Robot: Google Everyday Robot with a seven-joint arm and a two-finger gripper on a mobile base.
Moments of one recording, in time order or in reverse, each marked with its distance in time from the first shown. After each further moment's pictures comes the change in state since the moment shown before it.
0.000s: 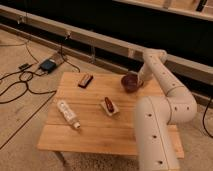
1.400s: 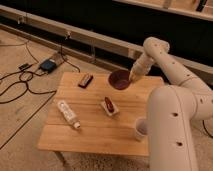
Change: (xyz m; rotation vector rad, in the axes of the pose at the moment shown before) arm 0.065 0.084 -0.082 -0.194 0.058 -0.096
